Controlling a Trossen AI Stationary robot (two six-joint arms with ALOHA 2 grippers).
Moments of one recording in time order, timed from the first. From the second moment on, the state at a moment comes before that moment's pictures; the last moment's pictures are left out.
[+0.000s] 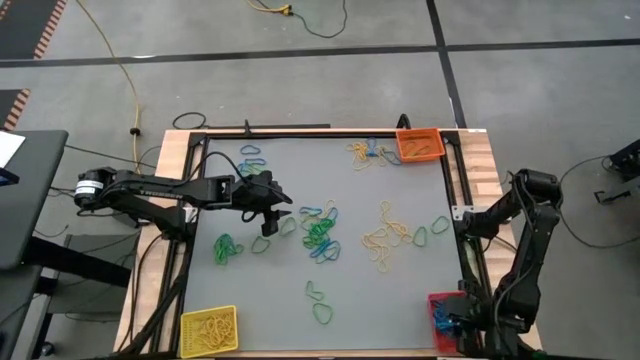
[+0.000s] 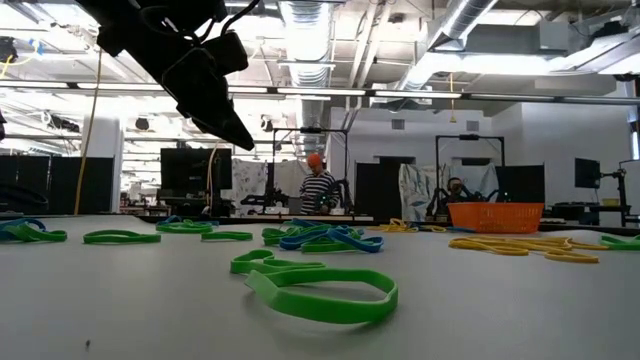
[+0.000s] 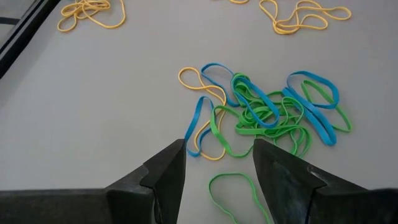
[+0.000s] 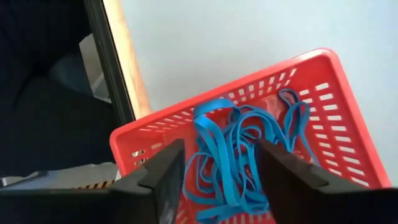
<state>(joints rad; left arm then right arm) 0.12 1.23 0.69 -0.18 -0.07 -0.03 1.31 1.49 0.99 -0.81 0.31 1.60</state>
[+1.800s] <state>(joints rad) 0.01 1.45 0.69 0.16 0.12 -0.24 0.69 1.49 0.86 -1.26 0.64 1.44</state>
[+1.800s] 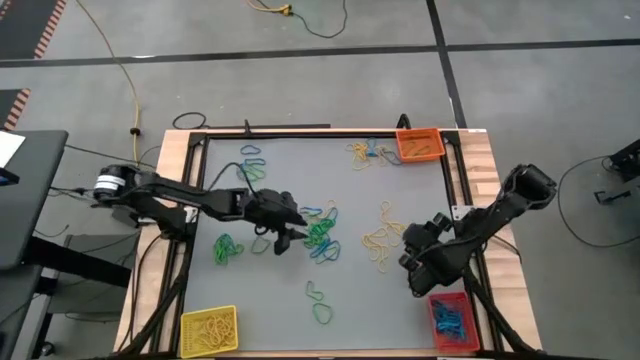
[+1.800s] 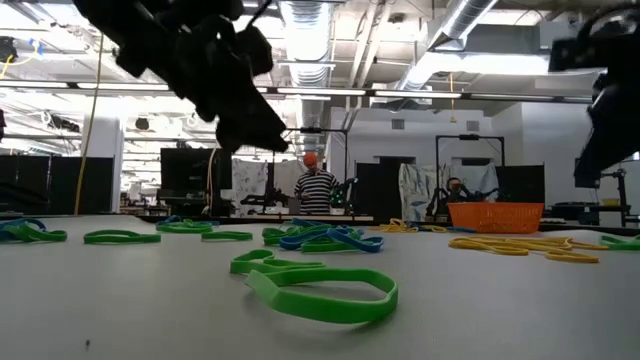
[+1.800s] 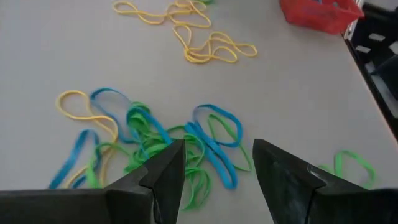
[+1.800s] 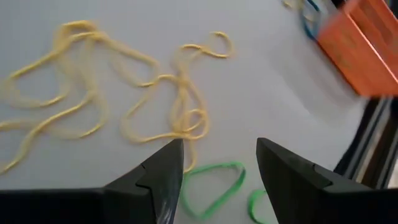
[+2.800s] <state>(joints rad) -0.05 1.69 0.78 0.36 0.20 -0.23 0.48 1.18 0.40 -0.80 0.47 1.51</state>
